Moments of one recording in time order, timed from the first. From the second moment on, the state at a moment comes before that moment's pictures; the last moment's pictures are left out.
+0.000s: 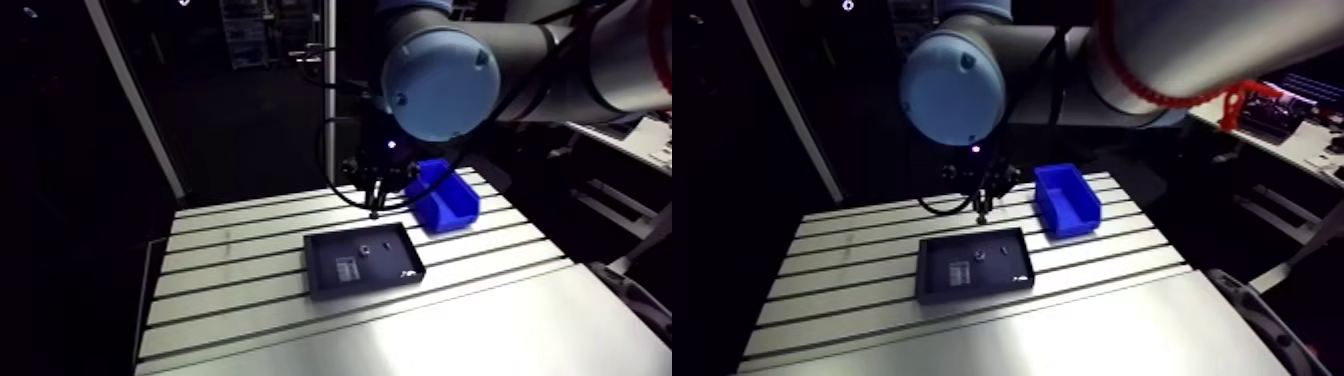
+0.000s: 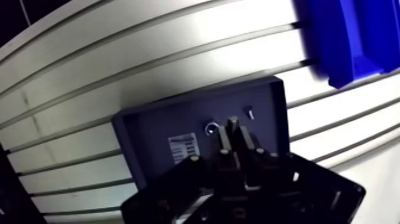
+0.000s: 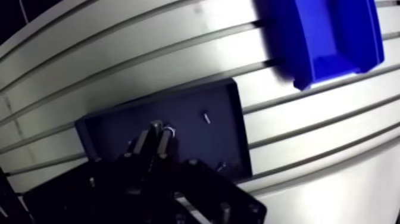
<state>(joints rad) -0.27 -1.35 1.93 -2.22 -1.54 -1.56</state>
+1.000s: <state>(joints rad) -0.35 -1.38 1.70 -1.83 -1.49 -2.61</state>
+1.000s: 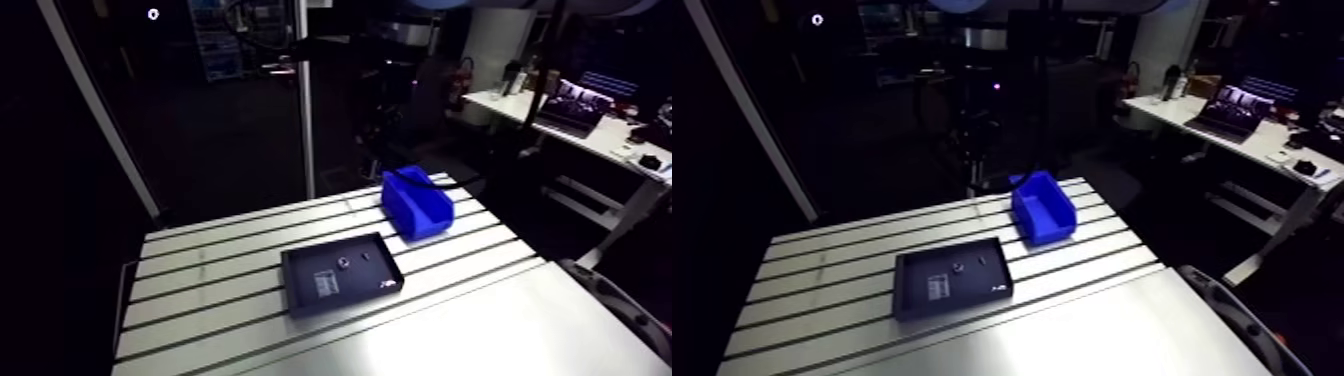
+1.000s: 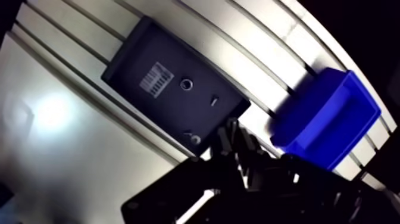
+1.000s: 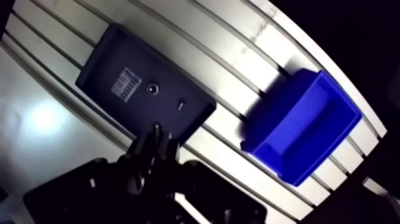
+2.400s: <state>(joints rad) -0.39 -1.18 1.55 -1.93 -1.78 -3.49</state>
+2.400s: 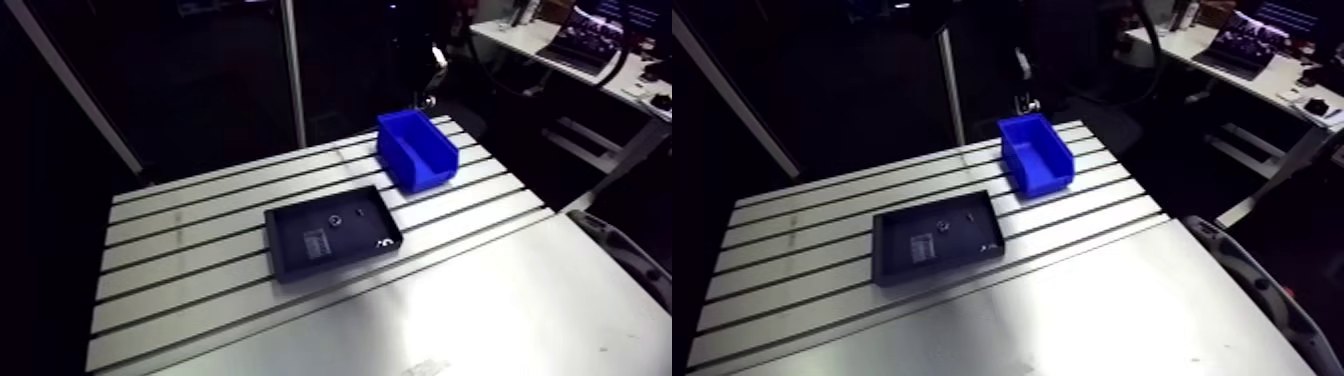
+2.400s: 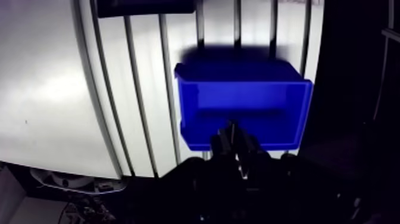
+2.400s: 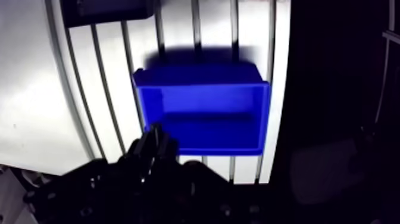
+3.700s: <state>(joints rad) -0.42 -1.02 1.49 -1.94 -1.78 -3.46</state>
